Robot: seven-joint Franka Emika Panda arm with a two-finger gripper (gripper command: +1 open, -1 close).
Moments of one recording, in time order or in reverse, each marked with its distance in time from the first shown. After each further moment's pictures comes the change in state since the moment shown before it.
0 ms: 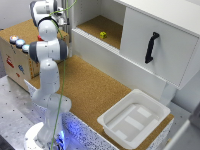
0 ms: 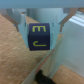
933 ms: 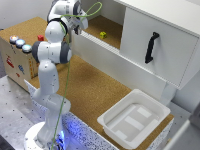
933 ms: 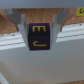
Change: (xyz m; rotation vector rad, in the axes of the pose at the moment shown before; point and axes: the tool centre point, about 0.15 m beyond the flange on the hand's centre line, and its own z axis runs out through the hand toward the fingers) arm 0.037 0.142 0.017 0.047 0.092 0.638
